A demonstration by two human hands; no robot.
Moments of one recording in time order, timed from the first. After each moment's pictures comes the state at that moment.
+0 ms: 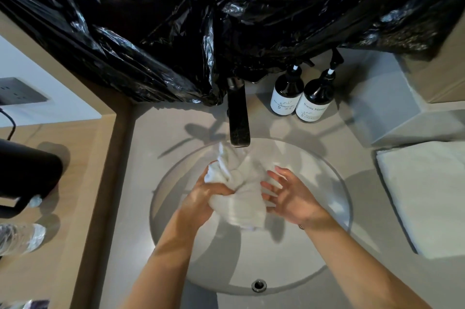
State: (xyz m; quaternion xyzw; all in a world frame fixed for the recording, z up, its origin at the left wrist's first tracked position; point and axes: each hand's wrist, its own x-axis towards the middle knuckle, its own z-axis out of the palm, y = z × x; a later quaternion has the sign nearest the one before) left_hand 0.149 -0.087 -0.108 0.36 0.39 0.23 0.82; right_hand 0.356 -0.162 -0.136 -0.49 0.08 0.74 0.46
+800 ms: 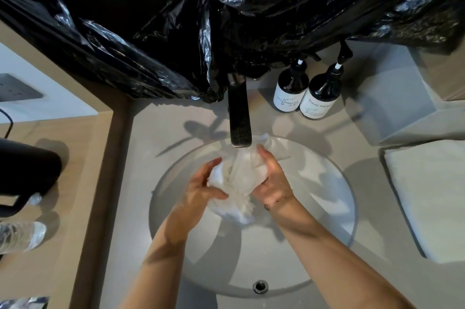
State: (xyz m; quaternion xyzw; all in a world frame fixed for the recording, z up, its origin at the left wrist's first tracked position) left_hand 0.136 -0.085 -0.109 0.45 0.46 0.23 0.73; right_hand 0.317 -0.117 -0.135 -0.45 0.02 0.72 0.53
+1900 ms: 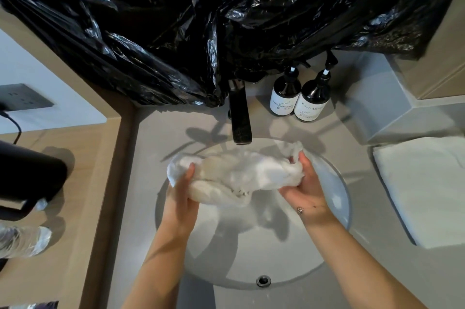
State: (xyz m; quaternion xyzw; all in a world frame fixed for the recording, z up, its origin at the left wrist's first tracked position) left_hand 0.115 -0.099 -0.088 0.29 0.47 0.41 0.72; right_hand 0.355 -0.157 -0.104 -0.35 0.10 0.63 0.68
